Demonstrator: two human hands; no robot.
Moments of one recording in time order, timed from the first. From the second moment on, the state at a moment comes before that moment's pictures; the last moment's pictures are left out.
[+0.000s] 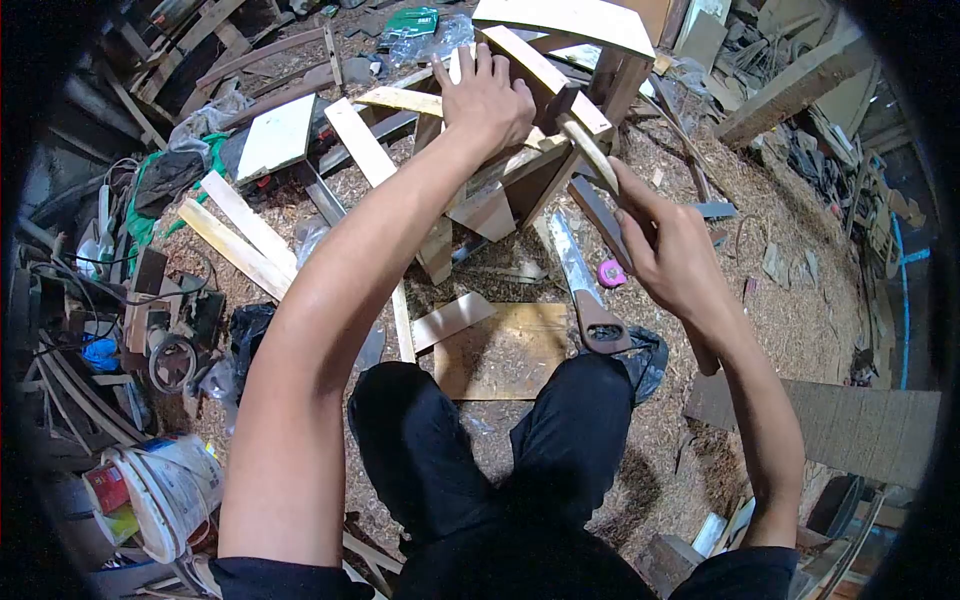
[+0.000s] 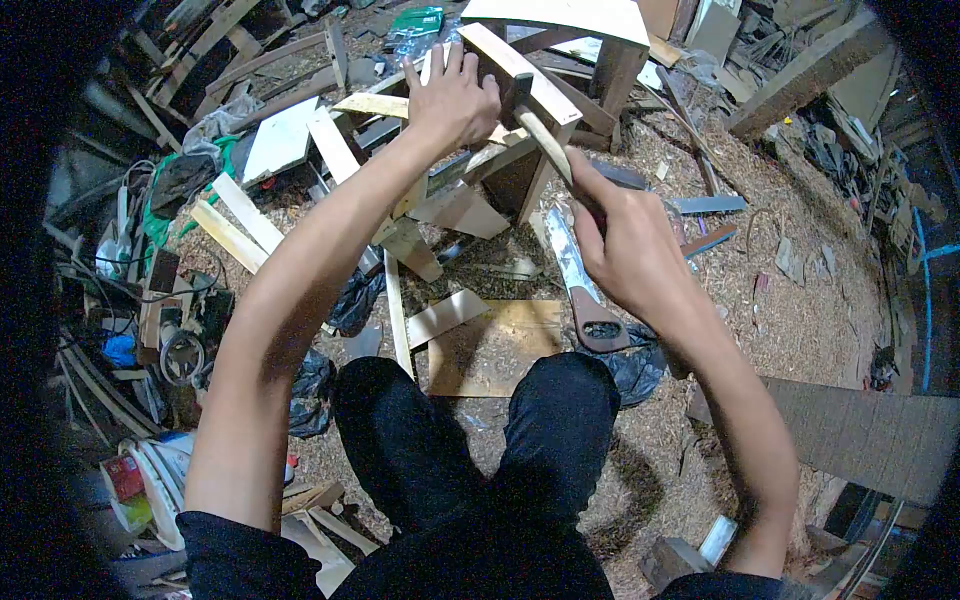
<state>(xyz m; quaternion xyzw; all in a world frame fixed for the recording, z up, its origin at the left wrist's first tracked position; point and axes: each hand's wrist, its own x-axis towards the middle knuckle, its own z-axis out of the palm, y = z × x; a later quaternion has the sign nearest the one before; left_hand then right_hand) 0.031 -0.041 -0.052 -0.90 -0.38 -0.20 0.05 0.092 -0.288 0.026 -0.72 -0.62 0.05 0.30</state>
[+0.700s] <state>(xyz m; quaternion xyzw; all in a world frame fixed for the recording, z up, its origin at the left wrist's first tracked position) 0.030 -0.041 -0.048 -0.90 -0.38 -0.18 0.04 0.081 -0.288 0.044 -0.79 -0.51 0.08 0.34</state>
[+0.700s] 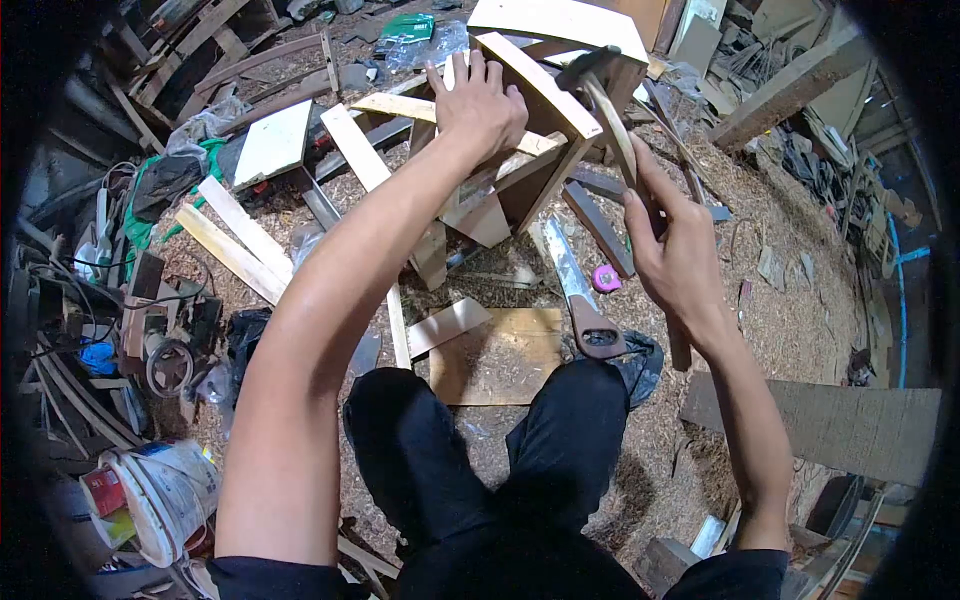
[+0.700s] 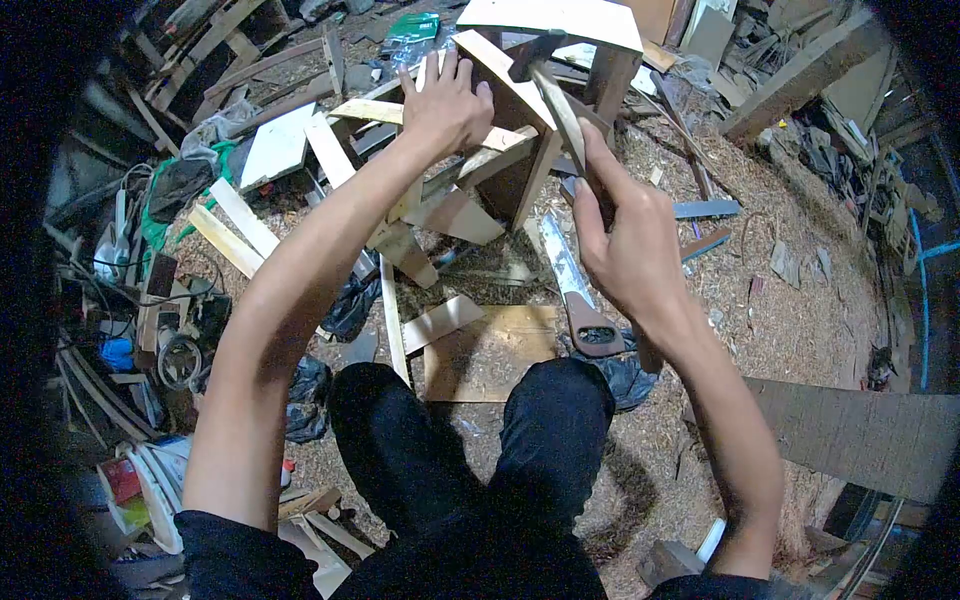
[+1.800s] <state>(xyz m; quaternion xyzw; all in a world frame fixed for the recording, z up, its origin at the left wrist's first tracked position) 0.030 -0.031 -0.056 -0.90 -0.36 -0.22 0.08 0.086 -0.289 0.036 -0.74 -0.57 0.04 0.35</state>
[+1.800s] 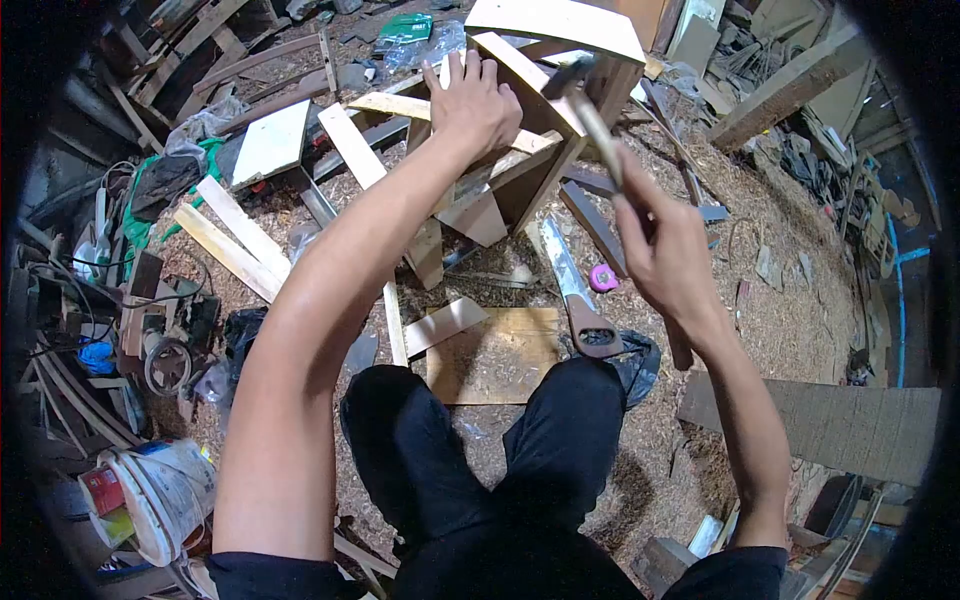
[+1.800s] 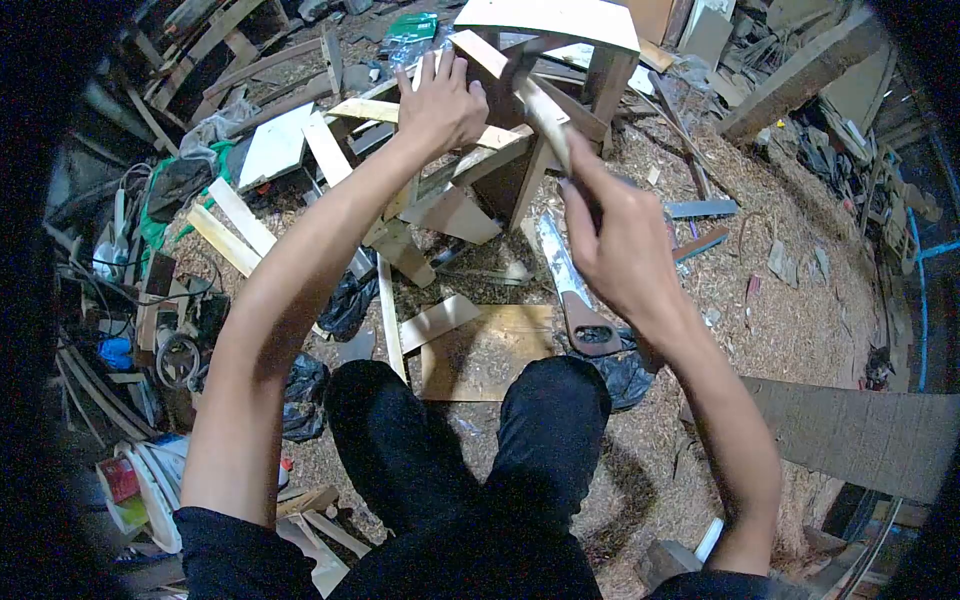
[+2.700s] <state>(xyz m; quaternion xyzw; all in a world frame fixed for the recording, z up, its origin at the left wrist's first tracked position) 0.026 -0.029 -0.058 -0.91 -0.33 -0.24 0.09 0.079 -0.285 0.033 -0.74 -0.55 0.02 0.39</state>
